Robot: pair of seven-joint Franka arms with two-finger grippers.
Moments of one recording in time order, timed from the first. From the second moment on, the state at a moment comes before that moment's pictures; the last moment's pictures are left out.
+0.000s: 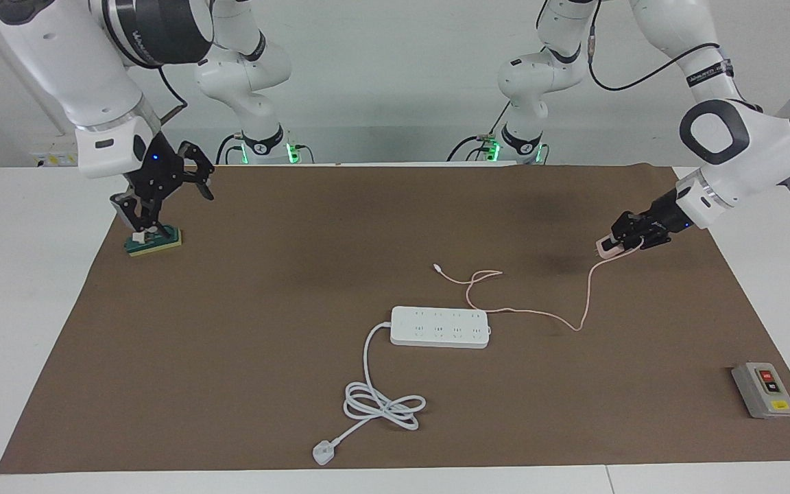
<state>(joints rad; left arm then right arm) 0.22 0.10 -0.01 -1.97 -0.52 1.86 0.52 0.41 0.11 -0.43 -1.44 0.12 1.55 -0.95</state>
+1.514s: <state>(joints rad) 0.29 0.11 -0.01 -2.23 -0.67 2.08 0.89 0.38 0.00 -0.47 -1.58 -0.03 1.49 -0.10</state>
